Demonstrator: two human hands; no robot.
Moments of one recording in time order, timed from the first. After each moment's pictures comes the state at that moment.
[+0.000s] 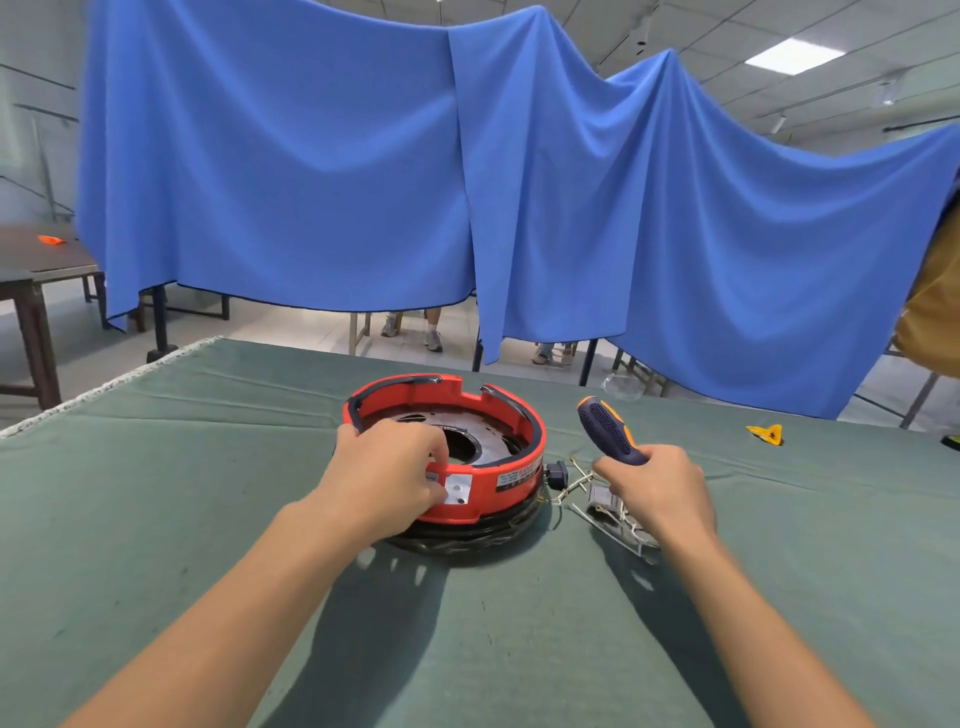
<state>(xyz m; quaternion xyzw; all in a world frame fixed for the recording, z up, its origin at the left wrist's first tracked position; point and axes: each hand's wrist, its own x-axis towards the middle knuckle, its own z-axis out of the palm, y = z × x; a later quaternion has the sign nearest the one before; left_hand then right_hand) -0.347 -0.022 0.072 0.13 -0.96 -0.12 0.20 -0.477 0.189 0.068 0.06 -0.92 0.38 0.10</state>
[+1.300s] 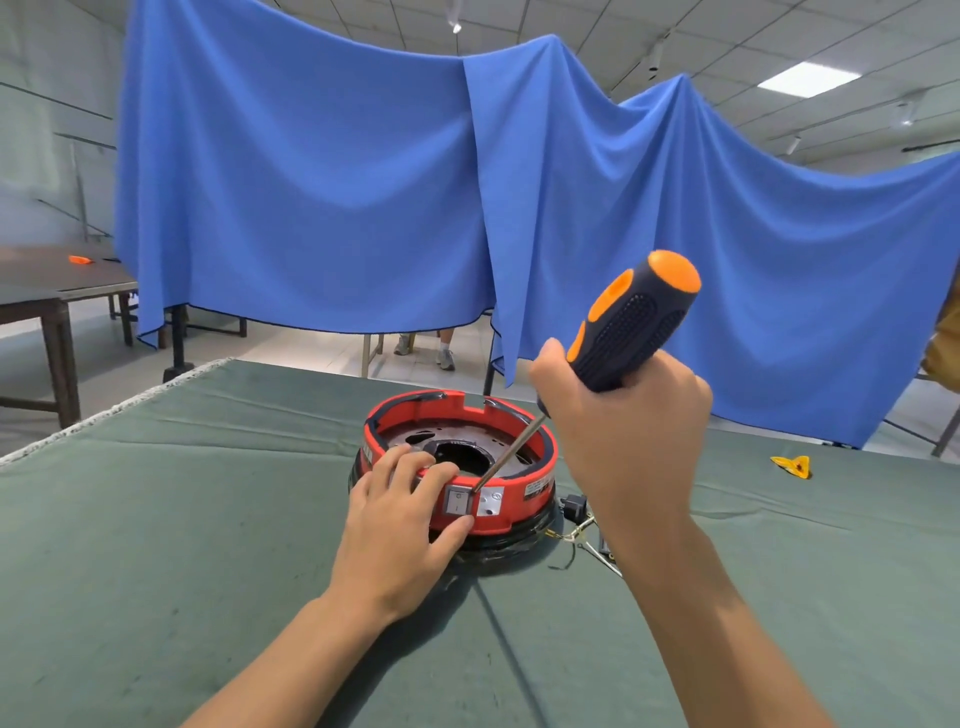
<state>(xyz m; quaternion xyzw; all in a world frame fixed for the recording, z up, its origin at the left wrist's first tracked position) -0.372 -0.028 0.008 0.10 -0.91 -0.15 0.37 -0.392 0.123 0.152 0.28 -0.69 0.50 0.44</state>
